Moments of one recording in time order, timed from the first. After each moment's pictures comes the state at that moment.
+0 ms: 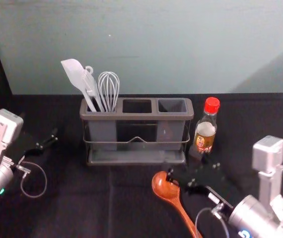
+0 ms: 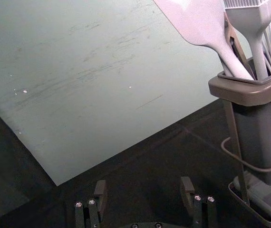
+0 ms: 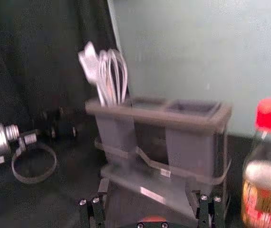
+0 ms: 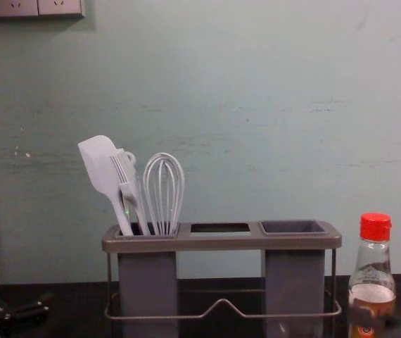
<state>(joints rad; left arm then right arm) -0.20 0.60 0.45 -1.41 -0.25 -0.12 0.03 -0.10 0.40 -0.29 -1.71 0.41 -0.04 0.34</state>
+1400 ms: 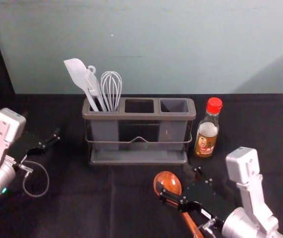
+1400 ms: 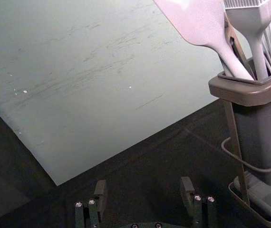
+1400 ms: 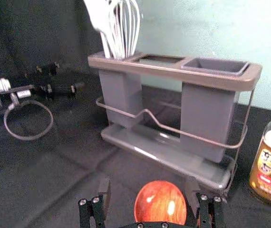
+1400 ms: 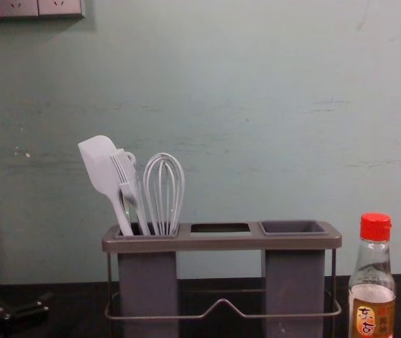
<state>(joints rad) -0.20 0.60 0.45 -1.41 -0.25 -0.12 0.03 -0.12 0.40 -0.33 -1.76 0.28 0.10 0.26</state>
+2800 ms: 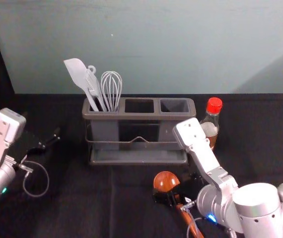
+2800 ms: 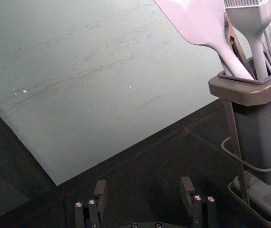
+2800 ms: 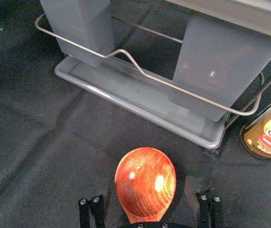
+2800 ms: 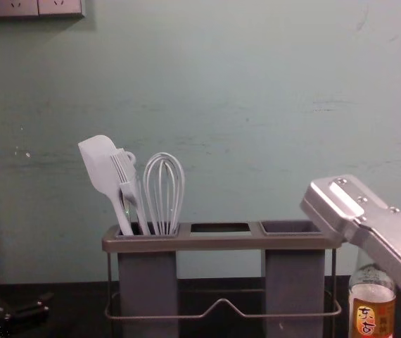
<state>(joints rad) -0.20 0.60 0.45 -1.41 -0.25 -0.12 0.03 0.06 0.21 -0.39 -1.82 0.06 0.90 0.13</state>
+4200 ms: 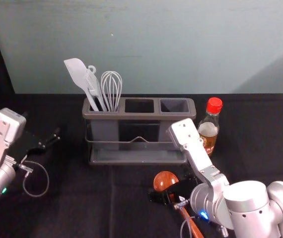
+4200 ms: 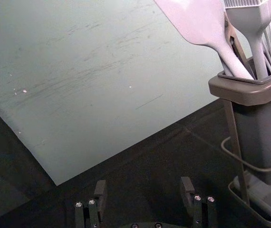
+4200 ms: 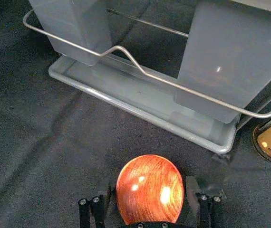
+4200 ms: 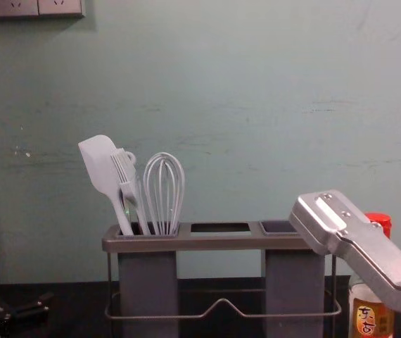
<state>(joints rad) -0.20 0.60 0.45 -1.41 -0.25 -0.12 0.03 0.08 0.13 -0.35 -1.74 -0.02 0.88 0.18</state>
